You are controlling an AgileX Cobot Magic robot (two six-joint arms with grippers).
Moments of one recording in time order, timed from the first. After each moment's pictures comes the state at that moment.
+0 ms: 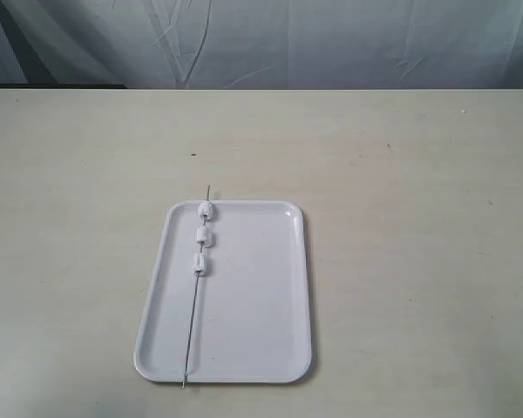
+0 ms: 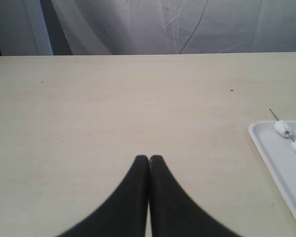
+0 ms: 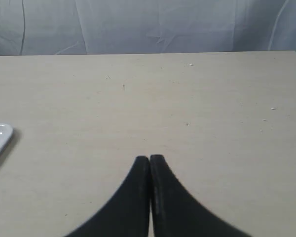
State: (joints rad) left arm 0.01 0.01 0.00 -0.15 0.34 0.15; right arm 0.06 0.00 0.00 -0.01 0.37 0.00
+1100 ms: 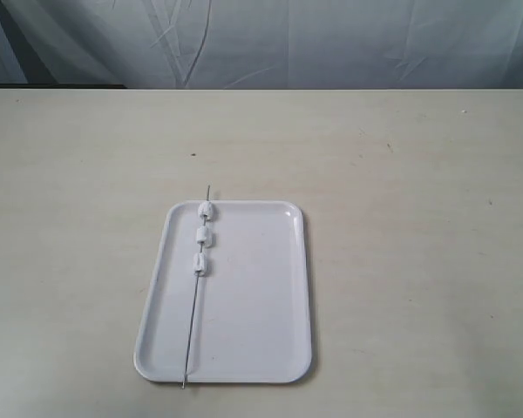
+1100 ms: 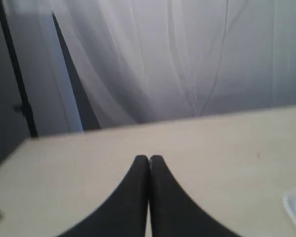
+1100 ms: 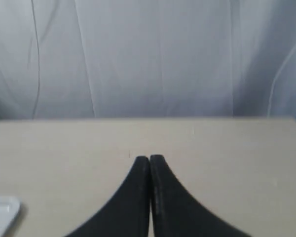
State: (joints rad) left arm 0.01 0.01 0.00 -0.02 0.09 0.15; right arm 0.06 0.00 0.00 -0.01 0.14 0.00
